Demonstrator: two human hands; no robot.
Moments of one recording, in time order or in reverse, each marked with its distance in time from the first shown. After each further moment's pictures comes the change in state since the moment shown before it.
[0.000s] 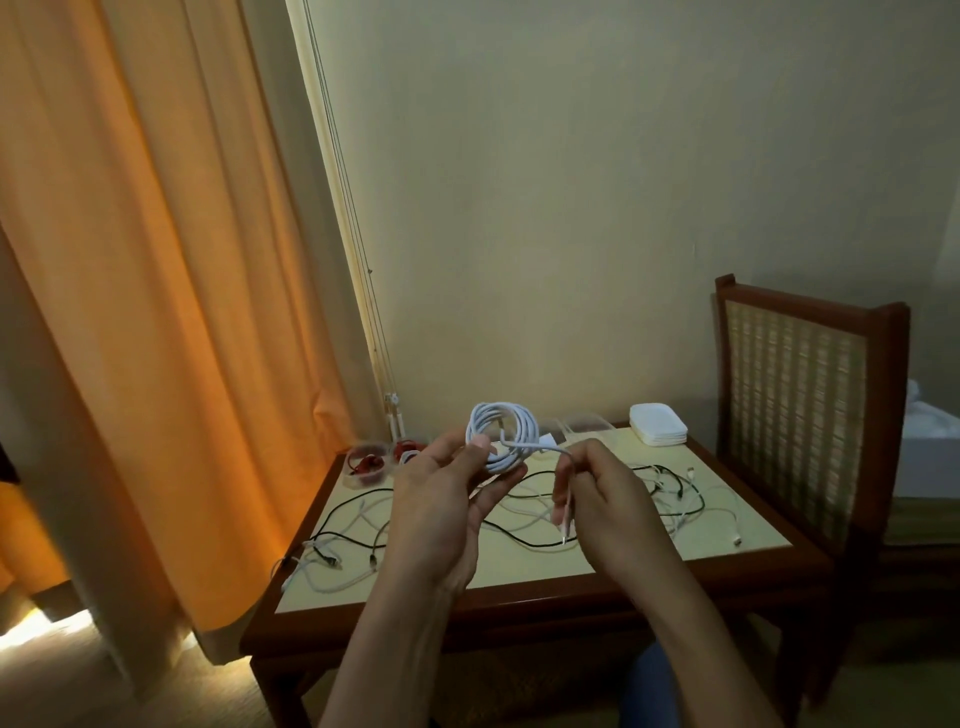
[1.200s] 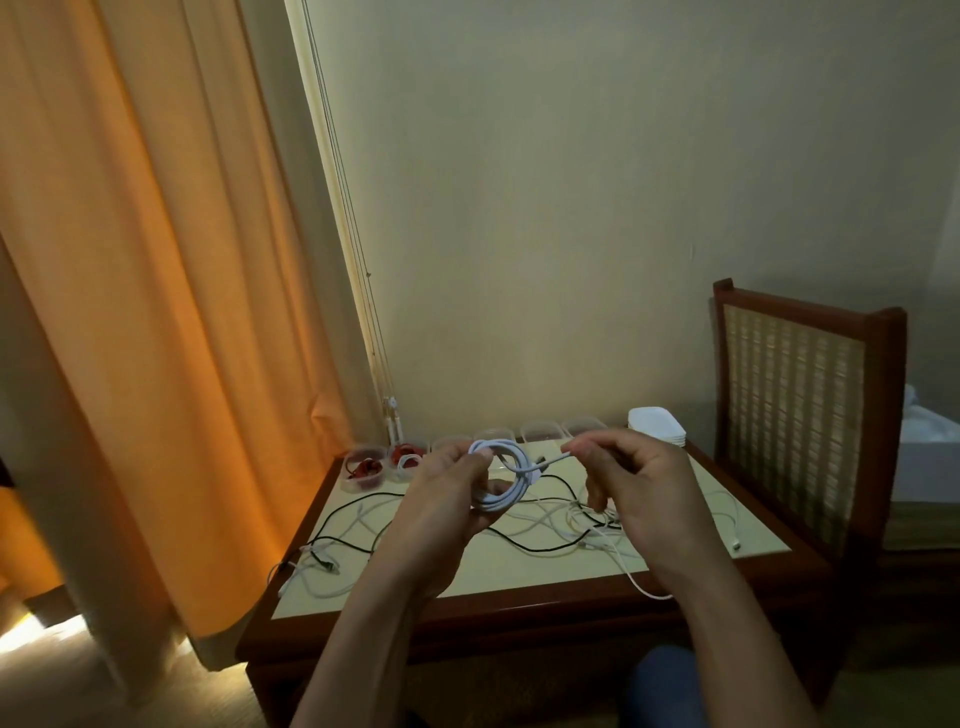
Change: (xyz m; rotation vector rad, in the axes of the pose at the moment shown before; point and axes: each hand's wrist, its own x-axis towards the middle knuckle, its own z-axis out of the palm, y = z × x) left_hand 0.012 0.003 -0.011 0.401 -0.084 -0.082; right_hand 0.010 -0.009 -0.028 0.203 0.067 -0.099
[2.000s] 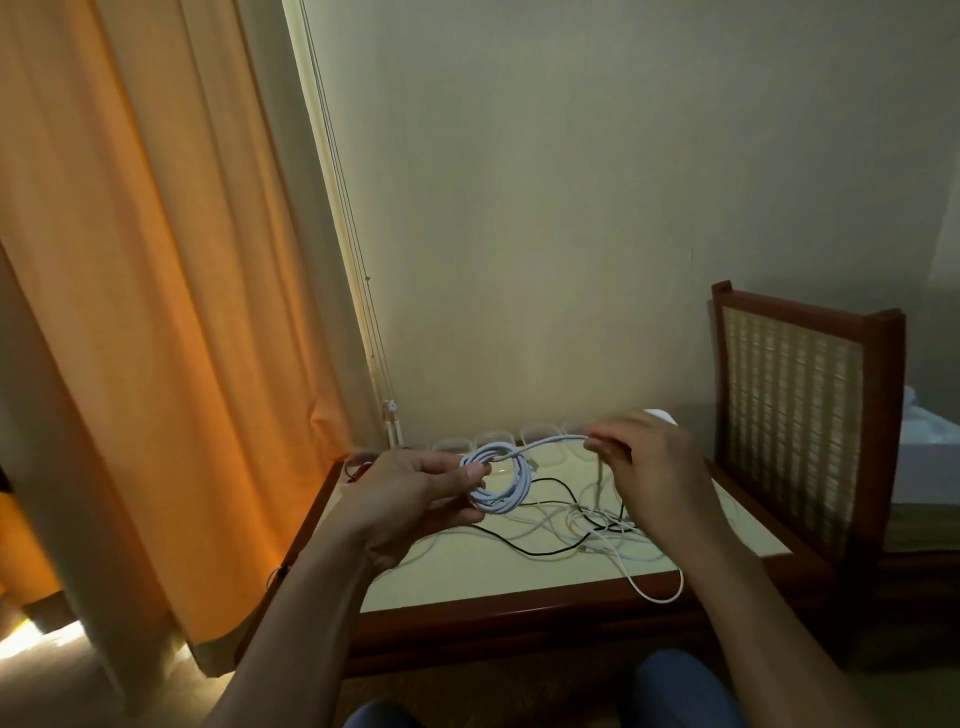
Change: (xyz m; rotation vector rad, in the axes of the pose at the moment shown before) left_hand 0.021 0.015 -0.041 0.088 -0.184 -0.140; right_hand 0.035 0.026 -0.019 -0.739 0.107 -0.462
